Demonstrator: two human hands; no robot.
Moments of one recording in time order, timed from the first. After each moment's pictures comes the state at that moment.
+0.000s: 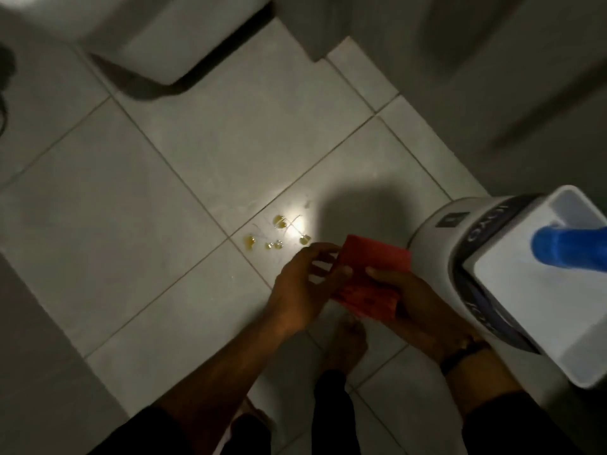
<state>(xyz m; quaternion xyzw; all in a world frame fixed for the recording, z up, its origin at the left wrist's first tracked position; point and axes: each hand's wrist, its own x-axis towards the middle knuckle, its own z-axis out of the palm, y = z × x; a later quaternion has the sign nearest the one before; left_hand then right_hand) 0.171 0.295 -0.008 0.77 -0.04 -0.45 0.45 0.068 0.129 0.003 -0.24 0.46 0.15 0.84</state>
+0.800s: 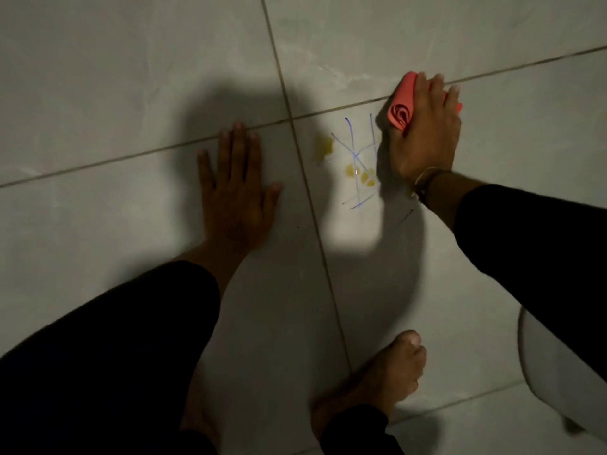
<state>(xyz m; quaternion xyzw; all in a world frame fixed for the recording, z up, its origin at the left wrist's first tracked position) 0.208 0.542 -0.403 0.99 -0.09 -0.10 0.07 0.275 0.240 -0.365 -0.96 0.18 0.15 0.15</state>
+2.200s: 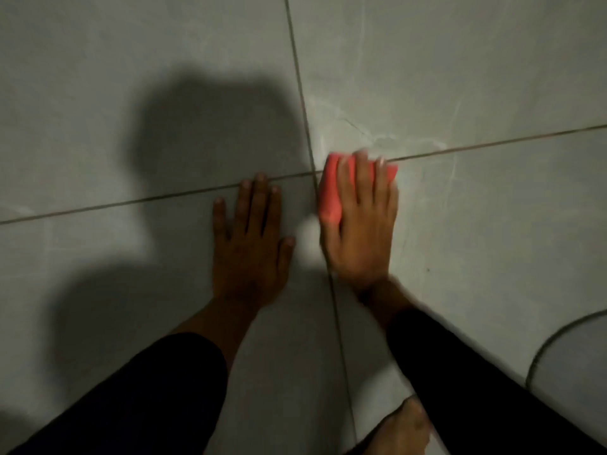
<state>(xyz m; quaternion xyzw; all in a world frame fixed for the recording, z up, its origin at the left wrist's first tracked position) 0.207 0.547 -0.409 0.99 -0.09 -0.08 0.06 0.233 0.359 -0.397 -1.00 0.01 0.04 0.08</state>
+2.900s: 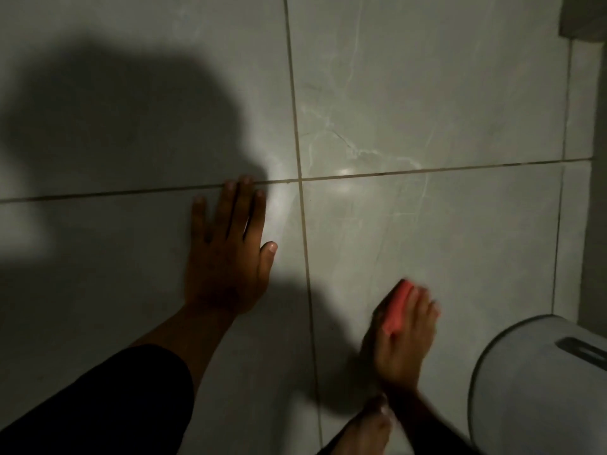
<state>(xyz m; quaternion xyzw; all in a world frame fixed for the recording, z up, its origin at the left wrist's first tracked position) 0.205 0.544 -0.412 0.99 -0.10 -0.06 0.07 0.065 0.259 -0.373 -0.96 0.21 0.14 0.07</state>
